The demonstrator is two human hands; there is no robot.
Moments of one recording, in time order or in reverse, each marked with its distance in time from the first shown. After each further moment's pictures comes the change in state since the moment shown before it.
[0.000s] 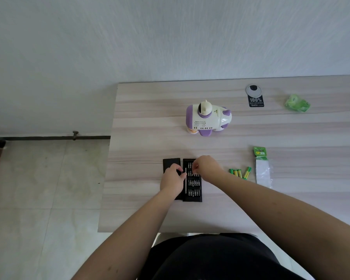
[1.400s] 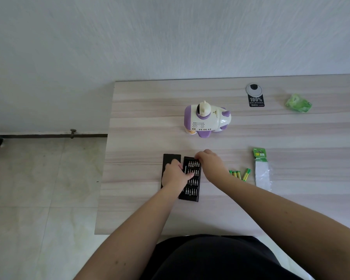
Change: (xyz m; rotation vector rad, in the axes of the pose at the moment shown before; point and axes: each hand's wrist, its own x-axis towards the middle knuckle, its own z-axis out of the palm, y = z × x) left_hand 0.010 0.027 0.001 0.080 0.019 -0.075; right_hand 0.013 0.040 0.024 0.179 0.522 -0.183
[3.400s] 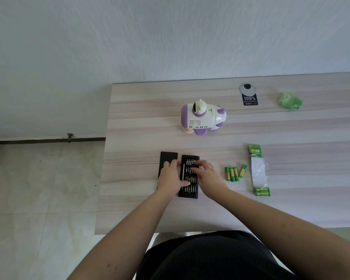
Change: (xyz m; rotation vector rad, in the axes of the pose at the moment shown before) left_hand -0.015 -0.018 -0.010 0.143 -0.054 0.228; right_hand -0.050 0.006 0.033 0.003 0.034 -0.120
